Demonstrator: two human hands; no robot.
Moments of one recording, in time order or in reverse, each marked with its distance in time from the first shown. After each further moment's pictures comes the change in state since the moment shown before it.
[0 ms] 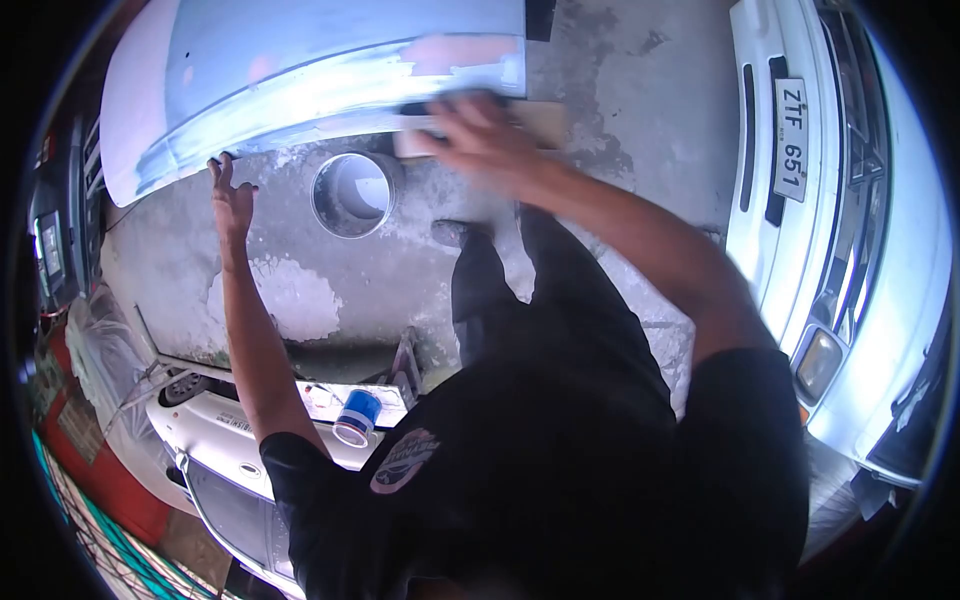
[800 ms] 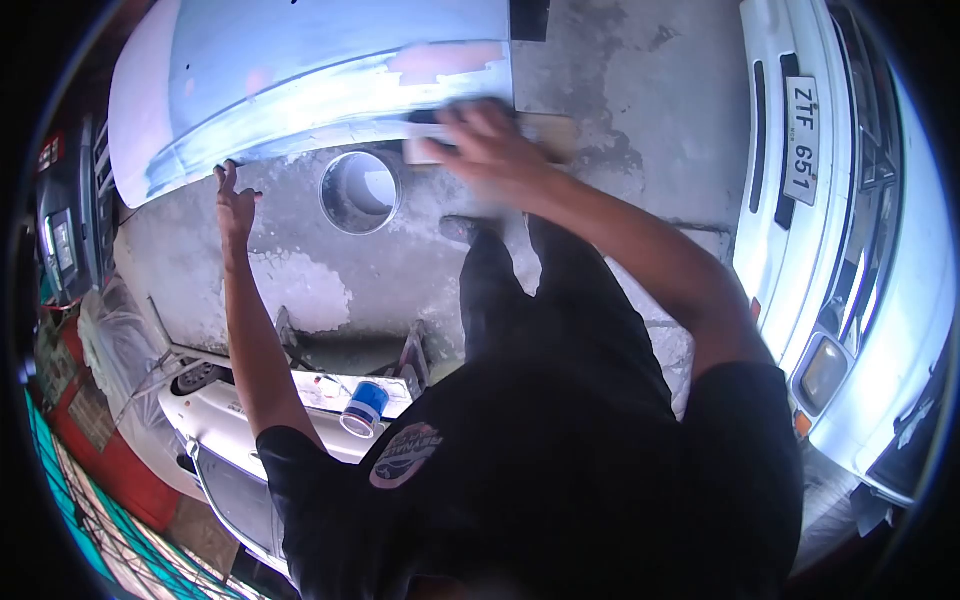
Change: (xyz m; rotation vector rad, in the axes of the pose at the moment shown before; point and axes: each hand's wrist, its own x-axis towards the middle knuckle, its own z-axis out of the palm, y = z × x) left_hand 0.012 0.001 -0.004 0.039 -0.075 -0.052; right_hand -0.007 0.006 -0.021 0.040 0.005 0.083
